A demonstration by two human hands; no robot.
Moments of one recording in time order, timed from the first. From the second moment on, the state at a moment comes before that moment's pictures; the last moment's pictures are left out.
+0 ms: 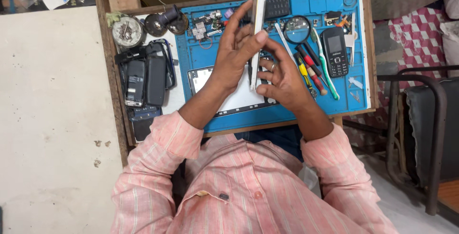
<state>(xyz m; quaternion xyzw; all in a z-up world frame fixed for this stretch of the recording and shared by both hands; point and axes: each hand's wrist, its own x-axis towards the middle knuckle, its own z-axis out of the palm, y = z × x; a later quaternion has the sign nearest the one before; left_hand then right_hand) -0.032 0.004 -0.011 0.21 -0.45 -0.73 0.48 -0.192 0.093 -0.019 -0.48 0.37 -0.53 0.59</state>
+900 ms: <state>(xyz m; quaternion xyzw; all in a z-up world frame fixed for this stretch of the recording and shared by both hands) -0.034 0.012 0.020 0.25 -0.52 -0.69 0.44 -0.199 0.091 -0.022 -0.51 0.34 -0.52 0.59</state>
